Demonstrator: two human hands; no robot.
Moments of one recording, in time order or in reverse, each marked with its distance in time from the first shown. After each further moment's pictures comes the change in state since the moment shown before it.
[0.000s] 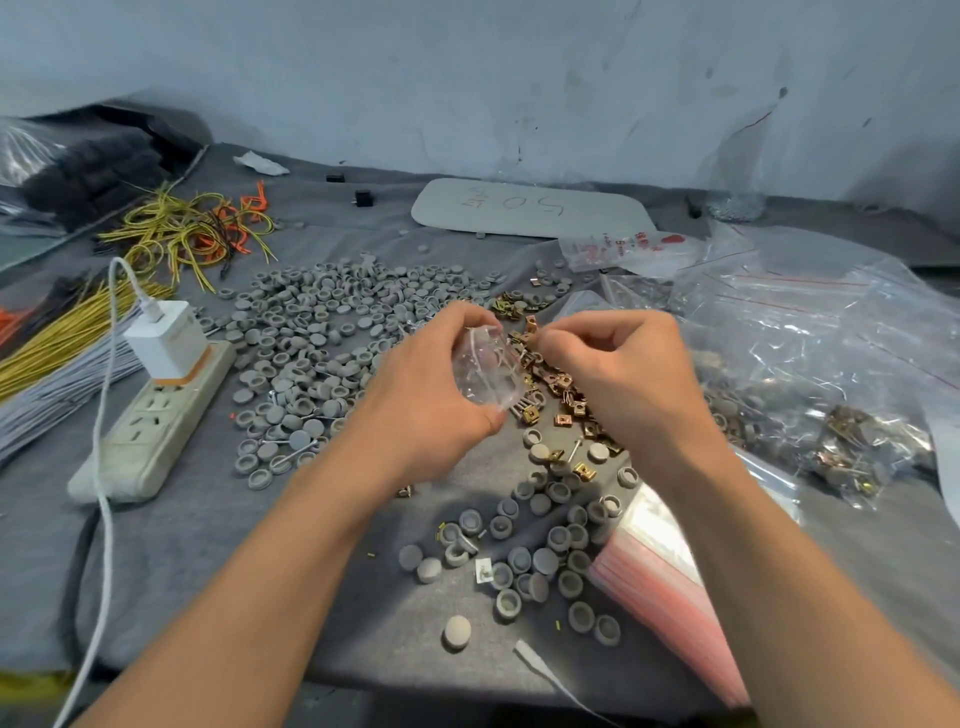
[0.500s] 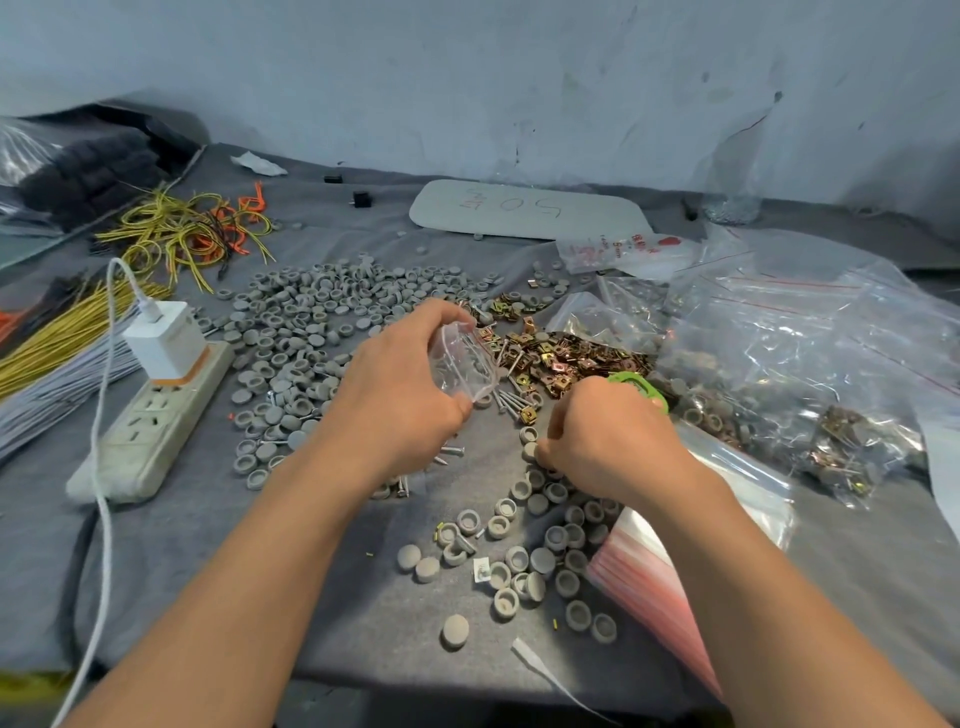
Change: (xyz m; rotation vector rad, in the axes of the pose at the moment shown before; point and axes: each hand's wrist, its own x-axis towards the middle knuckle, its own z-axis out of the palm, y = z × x) left_hand 0.001 -0.005 -0.008 0.128 0.088 -0.055; right_hand -0.006 0.015 0.013 -0.918 -0.341 0.224
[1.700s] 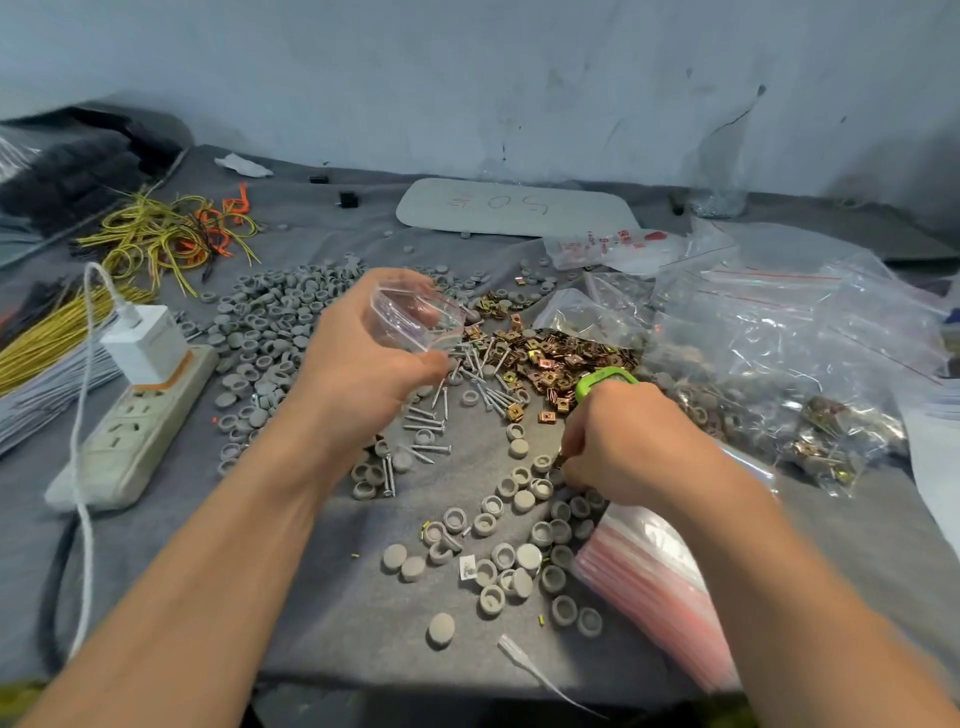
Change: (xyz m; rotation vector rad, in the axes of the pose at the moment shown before) left_hand 0.008 -0.010 -0.006 -0.694 0.040 -0.059; right_hand -0.016 0.021 -0.015 -0.083 -0.064 -0.057
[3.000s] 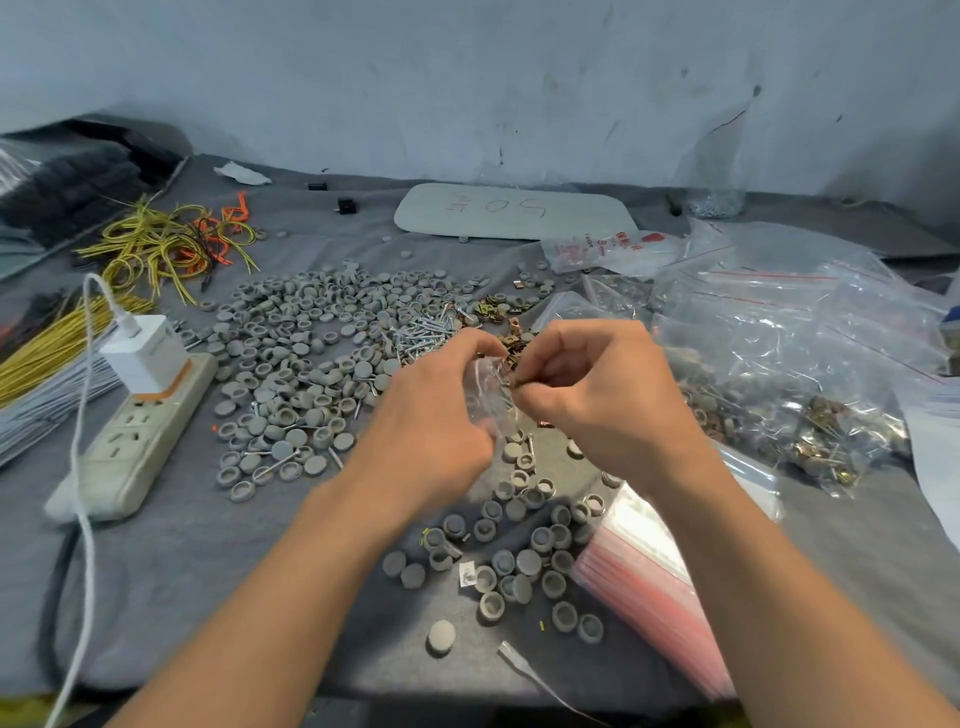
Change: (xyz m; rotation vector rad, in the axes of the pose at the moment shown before) left_hand -0.019 -0.001 0.042 0.657 -0.125 0.082; right_hand -0.002 -0.015 -0.009 0.889 0.338 -0.279
